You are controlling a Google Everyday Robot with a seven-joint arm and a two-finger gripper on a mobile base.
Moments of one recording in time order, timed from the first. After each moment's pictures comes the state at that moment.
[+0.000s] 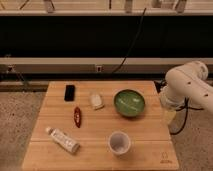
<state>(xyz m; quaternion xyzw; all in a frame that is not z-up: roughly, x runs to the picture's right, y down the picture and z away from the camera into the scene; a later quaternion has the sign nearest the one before) 0.286 0.107 0.684 -0.28 0.02 0.02 0.96</state>
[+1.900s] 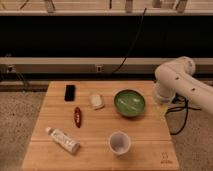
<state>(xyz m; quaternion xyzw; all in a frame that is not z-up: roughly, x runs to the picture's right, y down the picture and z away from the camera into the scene) 0.252 0.088 0.699 -0.29 0.02 0.01 0.96</state>
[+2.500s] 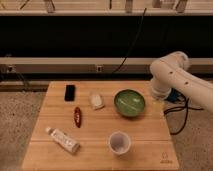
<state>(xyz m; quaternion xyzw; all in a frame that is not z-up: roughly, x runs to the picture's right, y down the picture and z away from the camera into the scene) 0.245 0.070 0.706 -0.29 0.03 0.02 0.96</state>
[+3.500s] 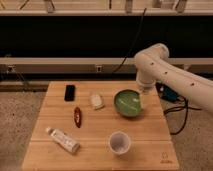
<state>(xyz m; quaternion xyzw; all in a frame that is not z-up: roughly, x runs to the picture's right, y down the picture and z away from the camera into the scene) 0.188 0.038 0.736 -0.30 0.03 -0.01 0.95</state>
